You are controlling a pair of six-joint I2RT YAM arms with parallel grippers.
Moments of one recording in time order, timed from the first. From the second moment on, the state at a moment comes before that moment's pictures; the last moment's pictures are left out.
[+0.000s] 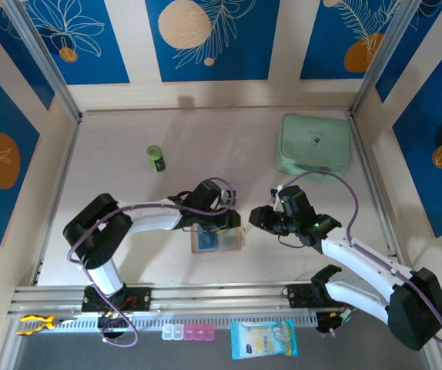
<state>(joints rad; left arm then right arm) -0.85 1.71 0.88 -0.07 0.42 -0.94 0.58 0.96 0.49 -0.31 -0.31 0.87</state>
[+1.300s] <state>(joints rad) -0.67 1.35 0.52 -0.14 0.35 -0.90 0.82 1.53 0.76 -0.10 -0.39 0.88</state>
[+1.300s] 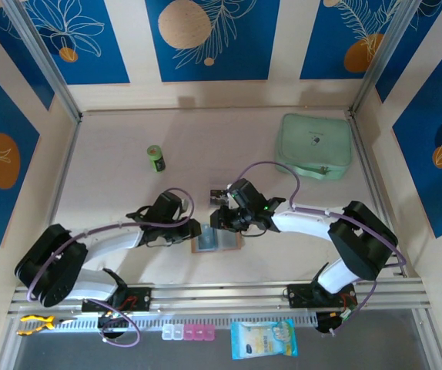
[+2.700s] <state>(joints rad) -0.67 1.40 0.54 -0.11 0.38 -0.89 0.82 1.63 0.76 -0.10 -0.43 0.89</state>
